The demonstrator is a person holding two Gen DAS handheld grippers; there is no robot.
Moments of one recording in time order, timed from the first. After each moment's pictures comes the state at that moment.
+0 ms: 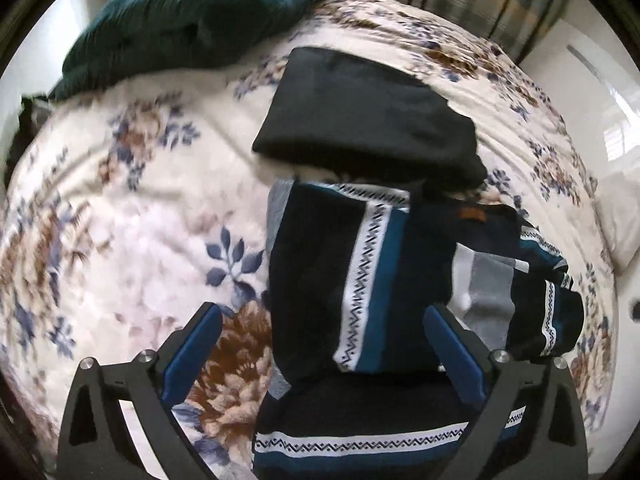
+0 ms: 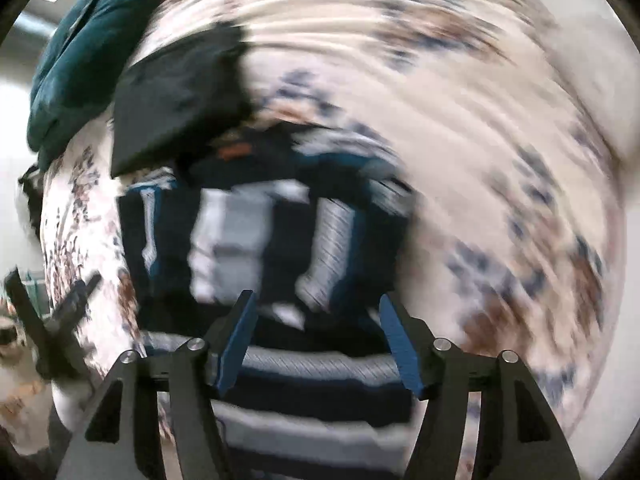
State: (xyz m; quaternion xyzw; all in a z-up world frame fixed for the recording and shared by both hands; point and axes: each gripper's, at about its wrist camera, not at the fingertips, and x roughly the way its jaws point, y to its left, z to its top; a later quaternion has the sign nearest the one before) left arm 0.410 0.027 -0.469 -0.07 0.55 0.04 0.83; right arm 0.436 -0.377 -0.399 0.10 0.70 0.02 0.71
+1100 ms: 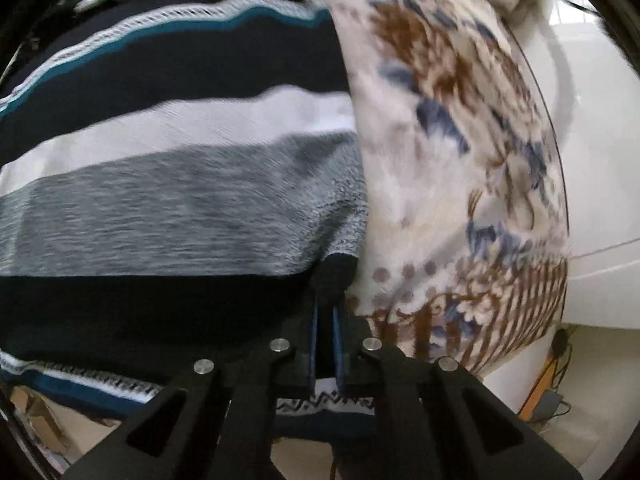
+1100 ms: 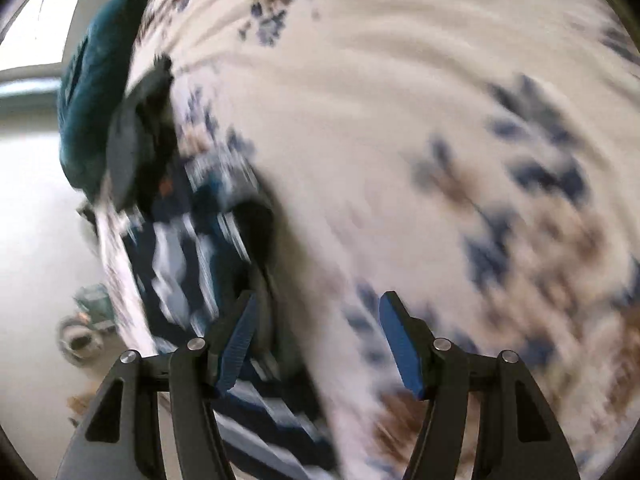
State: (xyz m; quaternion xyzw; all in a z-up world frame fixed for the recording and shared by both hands) left arm 0.118 -0.327 -0.559 -0.07 0.70 -0.12 0.70; right arm 0.499 -0.542 -0.546 0.27 0.69 0.14 0.65
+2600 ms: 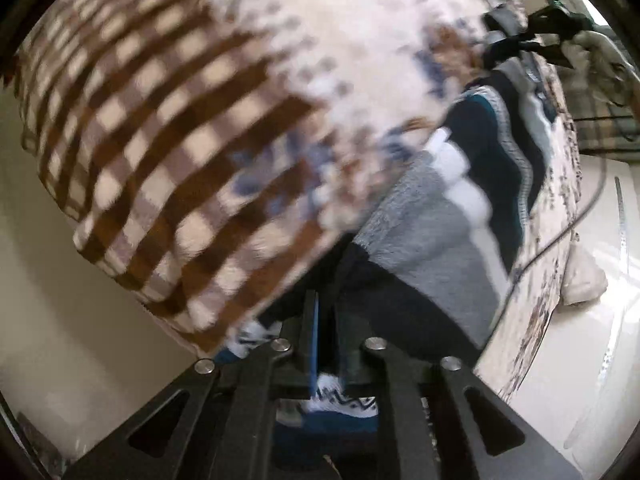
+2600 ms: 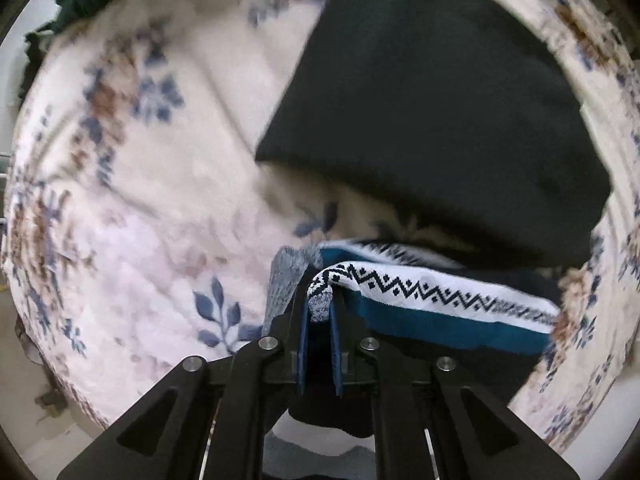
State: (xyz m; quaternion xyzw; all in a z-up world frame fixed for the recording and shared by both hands) left arm 0.022 0.124 -0.581 -0.41 0.61 0.11 0.67; right arm 0.577 0.072 -0.522 -0.12 0.73 0.14 0.66
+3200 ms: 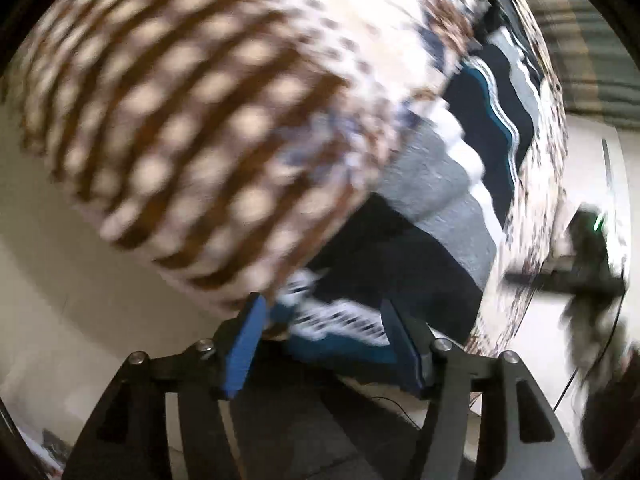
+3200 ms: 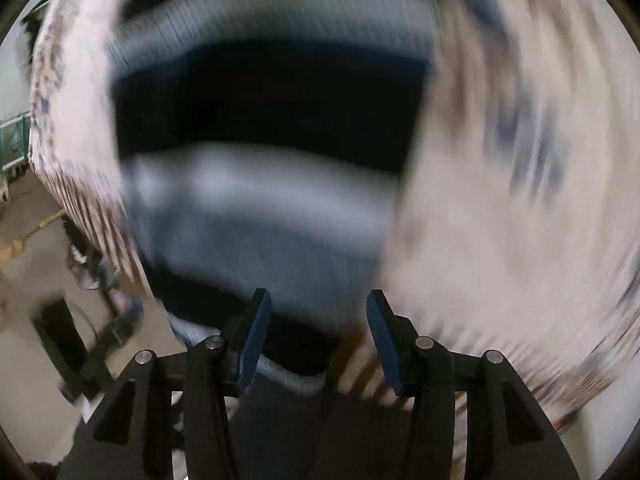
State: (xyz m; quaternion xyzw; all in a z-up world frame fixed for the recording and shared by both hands) left arm 0.008 0.134 -0.564 -0.39 0.66 0.03 0.64; right arm 0.195 -0.170 -0.558 0.01 0.86 0.16 0.49
